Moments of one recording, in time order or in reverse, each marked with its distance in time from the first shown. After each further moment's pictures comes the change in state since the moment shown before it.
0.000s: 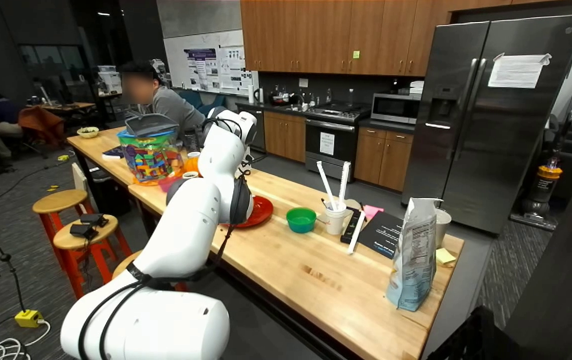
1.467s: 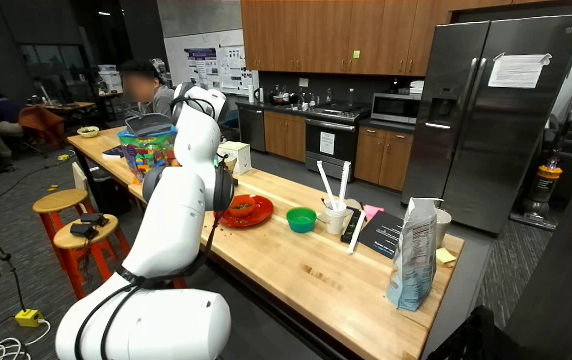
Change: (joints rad) arm 0.122 -0.121 0.049 -0.001 -0.007 -0.099 0.238
